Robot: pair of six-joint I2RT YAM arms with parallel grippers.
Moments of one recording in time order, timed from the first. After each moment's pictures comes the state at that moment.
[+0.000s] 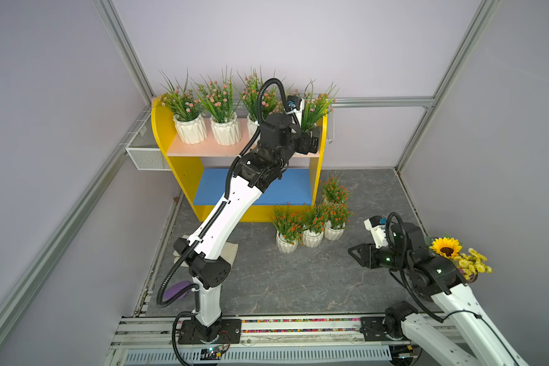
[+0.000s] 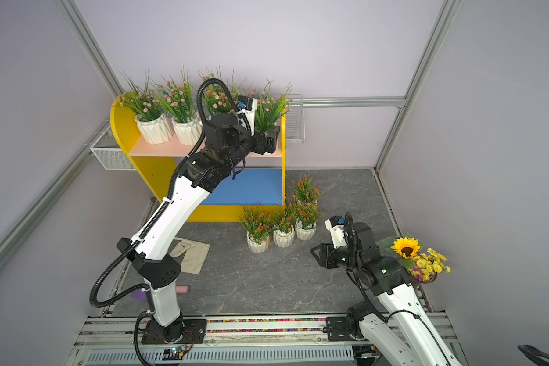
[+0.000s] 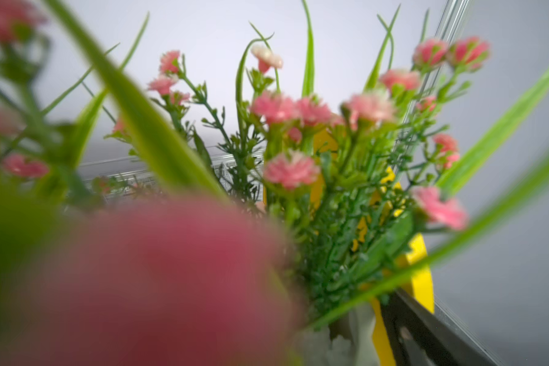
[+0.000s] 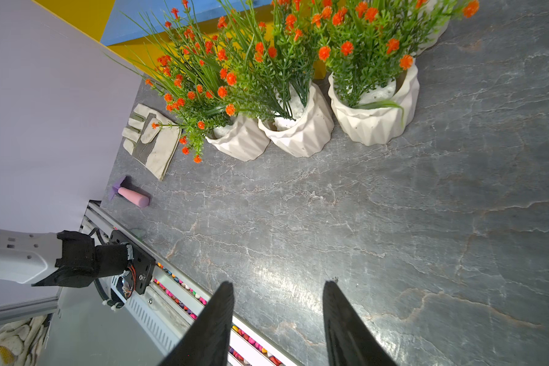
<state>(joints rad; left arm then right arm) -0.75 1.88 2.33 -0.51 -0.21 -0.07 0.38 0.71 0.81 -0.88 -0.35 0.37</state>
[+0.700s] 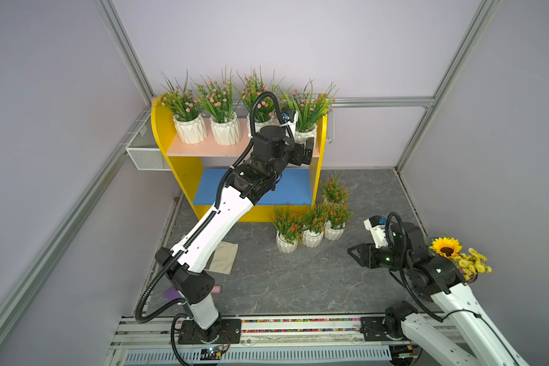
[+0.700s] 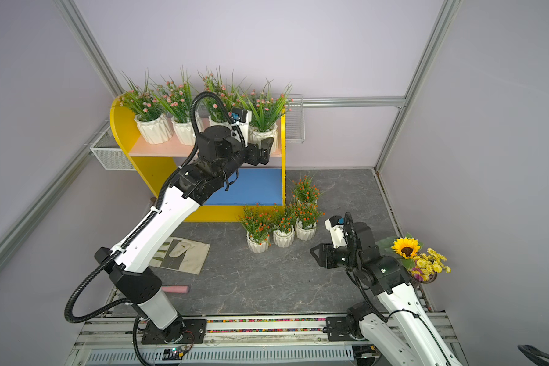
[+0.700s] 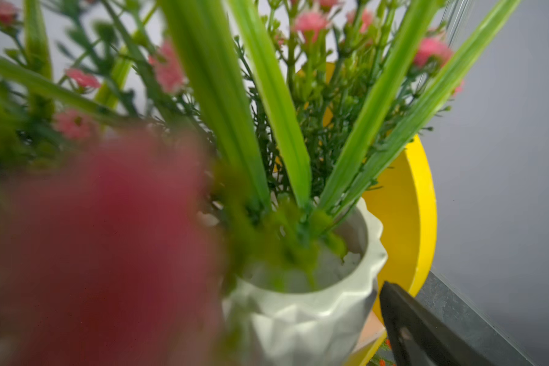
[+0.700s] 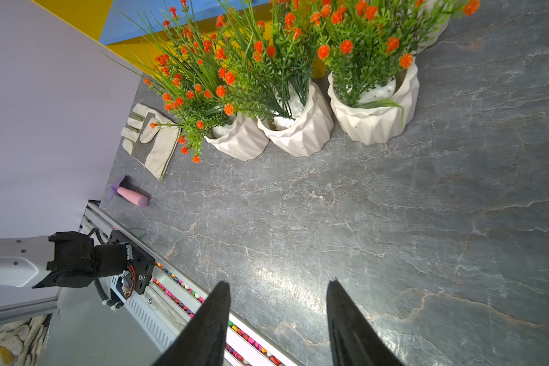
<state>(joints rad) -0.75 1.69 2.00 -0.41 -0.23 -0.05 0.38 0.72 0.81 -0.88 -0.35 0.37</state>
